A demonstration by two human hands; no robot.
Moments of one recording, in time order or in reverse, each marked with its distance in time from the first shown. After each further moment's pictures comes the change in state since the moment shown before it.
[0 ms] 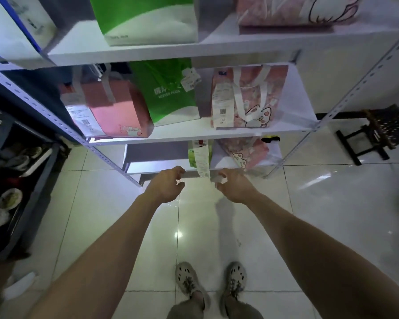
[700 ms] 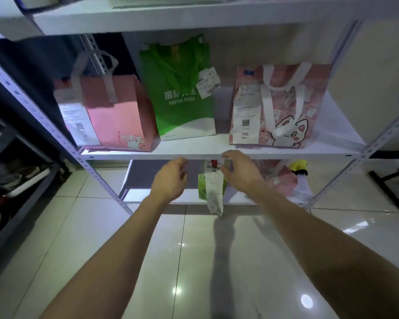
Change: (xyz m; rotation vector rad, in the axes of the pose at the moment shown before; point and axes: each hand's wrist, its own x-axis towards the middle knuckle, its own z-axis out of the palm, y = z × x) left_hand 0.136 -0.066 0.047 -0.094 0.471 0.049; right_hand 0.156 0.000 0.013 0.012 0.396 -0.294
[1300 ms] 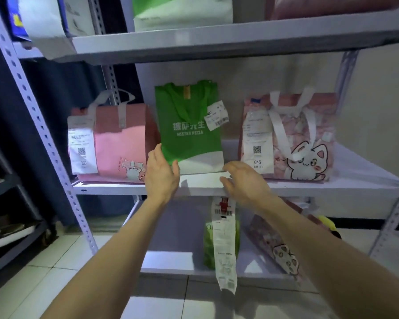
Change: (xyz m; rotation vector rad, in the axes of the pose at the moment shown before) left_hand 0.106 -0.038 0.011 -0.113 0.766 0.064; right_hand 0.090 0.031 0.034 -0.391 0.375 -0.451
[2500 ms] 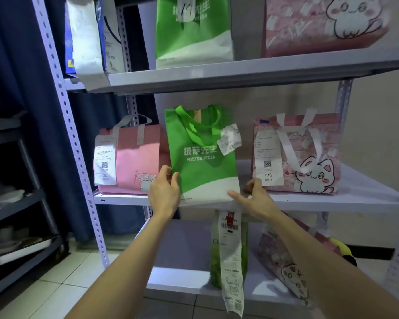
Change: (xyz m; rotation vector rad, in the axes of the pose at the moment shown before) left_hand -0.027 0.007 -0.031 -0.142 0.191 -0.065; right_hand -0.021 0.025 0.006 0.622 -0.071 0.390
